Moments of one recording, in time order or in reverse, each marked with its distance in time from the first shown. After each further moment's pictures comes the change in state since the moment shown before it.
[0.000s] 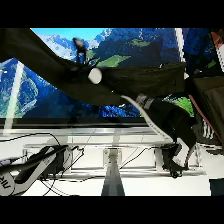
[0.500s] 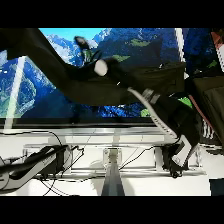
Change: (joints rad) left arm -0.149 -0.106 -0.001 -0.101 0.003 -0.003; right arm -0.154 0.041 0.031 -0.177 0.268 -0.013
